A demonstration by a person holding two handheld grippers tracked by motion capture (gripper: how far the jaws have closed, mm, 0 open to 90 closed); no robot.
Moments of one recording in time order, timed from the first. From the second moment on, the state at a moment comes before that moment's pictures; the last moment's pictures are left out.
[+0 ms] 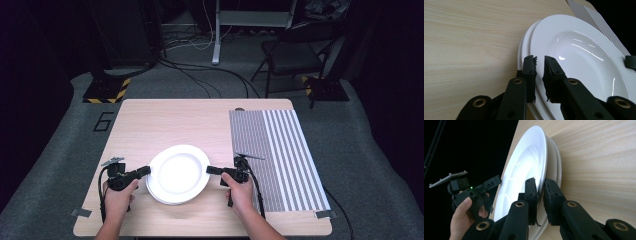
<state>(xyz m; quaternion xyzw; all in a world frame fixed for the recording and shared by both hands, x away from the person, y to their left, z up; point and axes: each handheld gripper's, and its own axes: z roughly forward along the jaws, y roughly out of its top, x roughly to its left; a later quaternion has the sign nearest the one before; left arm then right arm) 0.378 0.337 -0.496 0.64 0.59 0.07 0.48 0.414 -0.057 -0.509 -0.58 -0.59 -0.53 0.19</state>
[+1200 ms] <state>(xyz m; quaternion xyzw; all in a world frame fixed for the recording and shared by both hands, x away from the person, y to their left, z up) 0.378 0.325 -0.495 0.64 0.58 0.07 0.50 0.411 -0.064 -0.511 -0.56 -0.59 -0.52 0.27</state>
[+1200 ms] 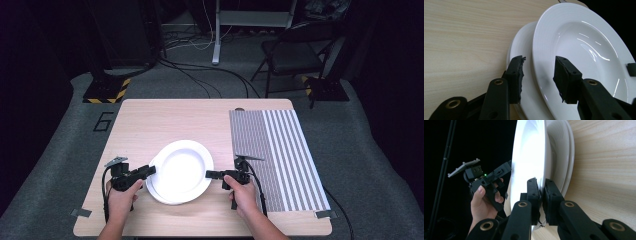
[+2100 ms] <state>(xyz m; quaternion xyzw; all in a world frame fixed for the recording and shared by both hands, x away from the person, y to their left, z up) 0.371 0.309 -0.497 0.64 0.59 0.03 0.49 0.407 -0.067 -0.517 -0.55 -0.58 -0.53 0.27</state>
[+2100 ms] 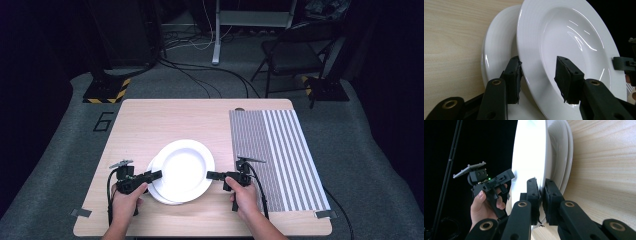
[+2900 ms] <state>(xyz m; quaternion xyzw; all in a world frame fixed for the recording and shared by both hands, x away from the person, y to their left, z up) 0.370 0.309 -0.497 0.65 0.58 0.05 0.48 0.390 -0.041 -0.498 -0.51 -0.69 -0.50 0.13</state>
